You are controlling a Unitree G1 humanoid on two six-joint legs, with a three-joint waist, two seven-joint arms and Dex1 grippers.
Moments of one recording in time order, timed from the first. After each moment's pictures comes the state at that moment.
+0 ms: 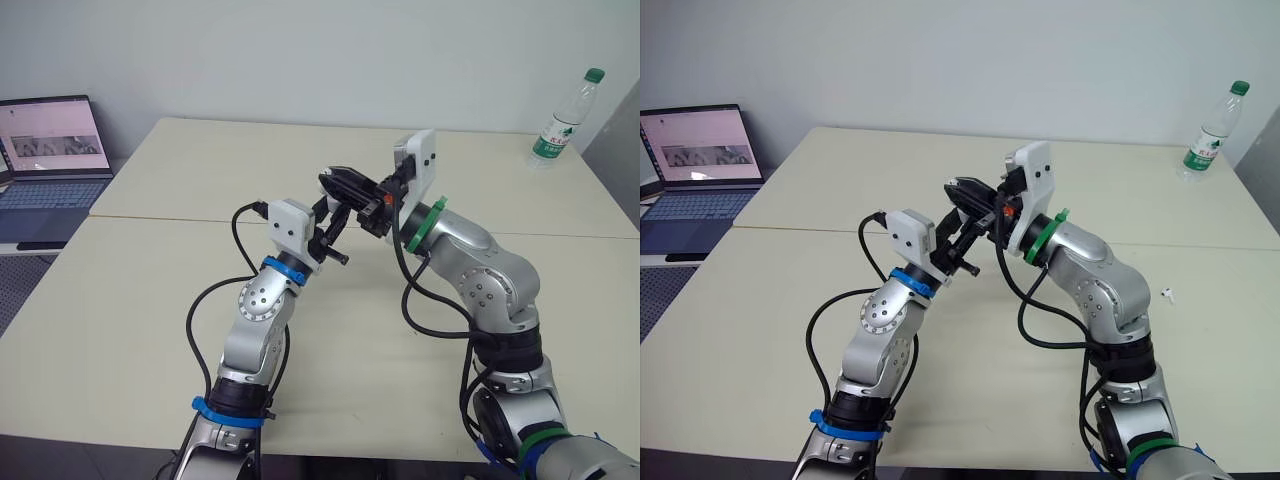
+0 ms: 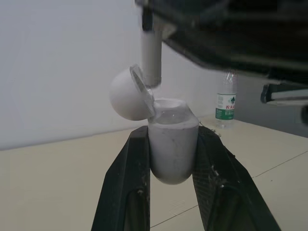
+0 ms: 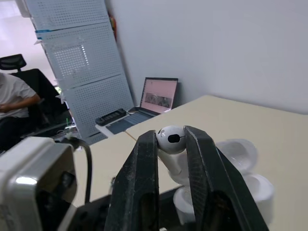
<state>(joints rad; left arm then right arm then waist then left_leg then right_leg) -0.40 0.07 -0.10 -0.09 -0.20 0.02 -0.34 -0.71 -0.15 0.04 -0.25 0.55 0.72 0.43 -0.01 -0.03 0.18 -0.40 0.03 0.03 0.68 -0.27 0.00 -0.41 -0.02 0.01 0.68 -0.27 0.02</state>
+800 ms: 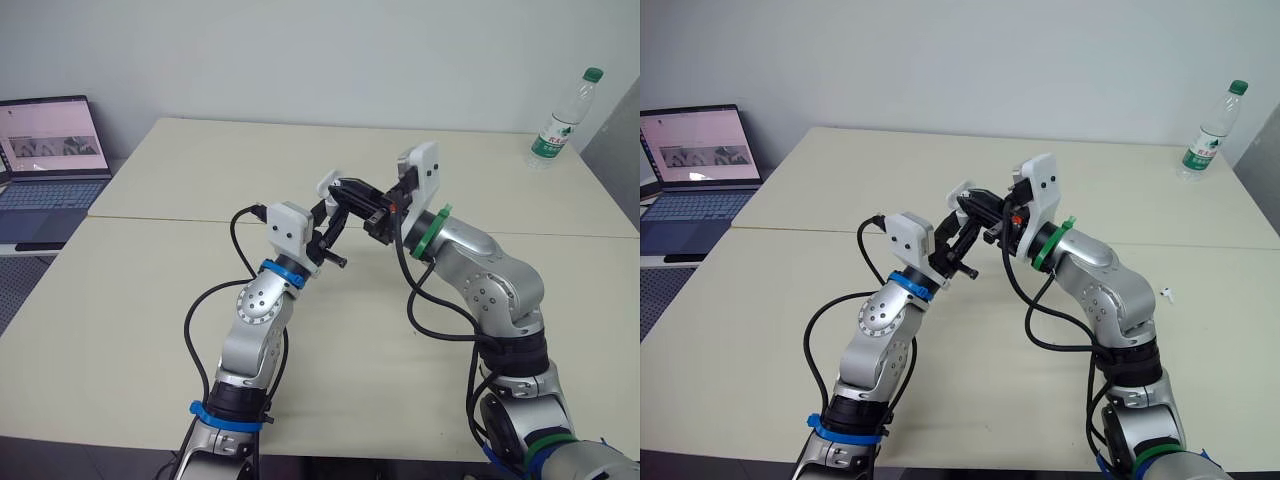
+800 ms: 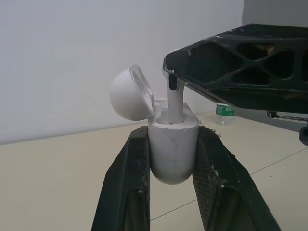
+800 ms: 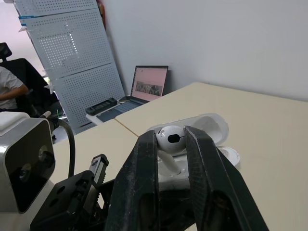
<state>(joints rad) -0.38 0.07 -0.10 -0.11 -0.20 0.04 -0.34 -0.68 -0.18 0.05 -0.25 0.54 0.73 0.45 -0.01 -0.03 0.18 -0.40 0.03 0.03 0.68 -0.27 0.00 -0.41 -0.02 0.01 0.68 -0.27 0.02</state>
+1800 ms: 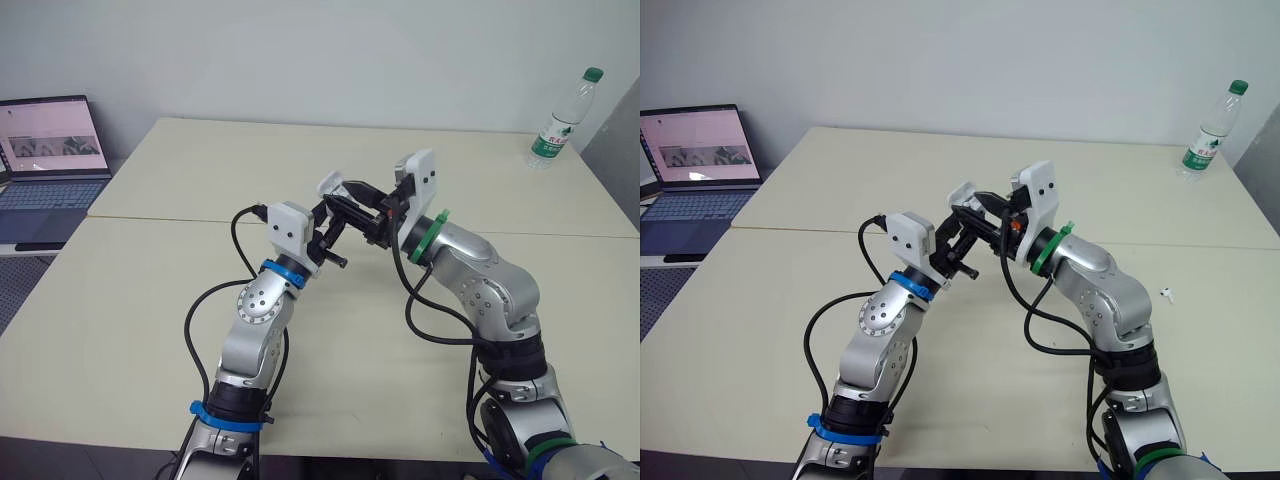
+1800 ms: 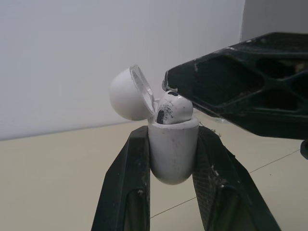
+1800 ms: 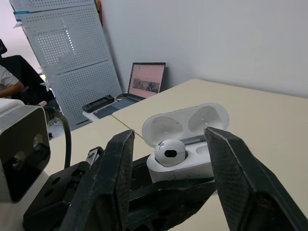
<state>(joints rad) -0.38 0.07 -0.10 -0.12 -0.20 0.06 -0.34 -0.66 -0.18 0.06 -0.23 0.52 0.68 0.46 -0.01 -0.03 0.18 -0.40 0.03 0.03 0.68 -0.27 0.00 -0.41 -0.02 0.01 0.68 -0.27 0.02</state>
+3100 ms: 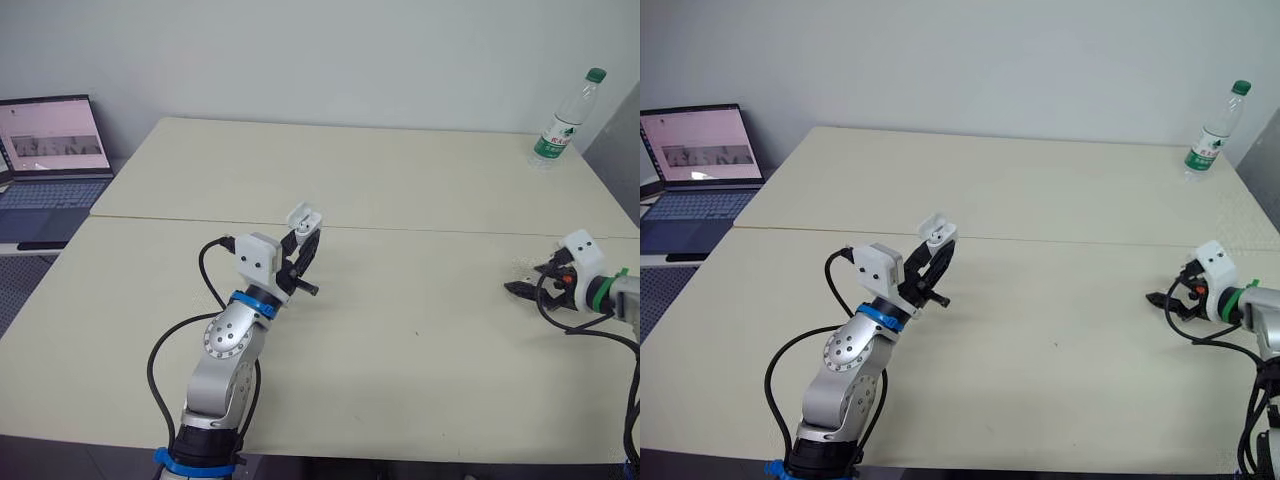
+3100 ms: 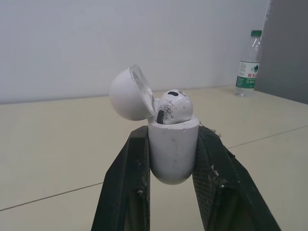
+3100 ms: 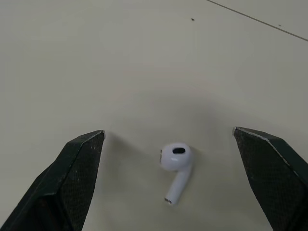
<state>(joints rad) -0.17 0.16 -0.05 -0.27 -0.24 0.12 -0.34 -0.46 -0.90 -0.10 0.55 0.23 0.45 0.92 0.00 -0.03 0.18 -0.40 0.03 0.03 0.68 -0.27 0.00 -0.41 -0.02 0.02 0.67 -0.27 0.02</state>
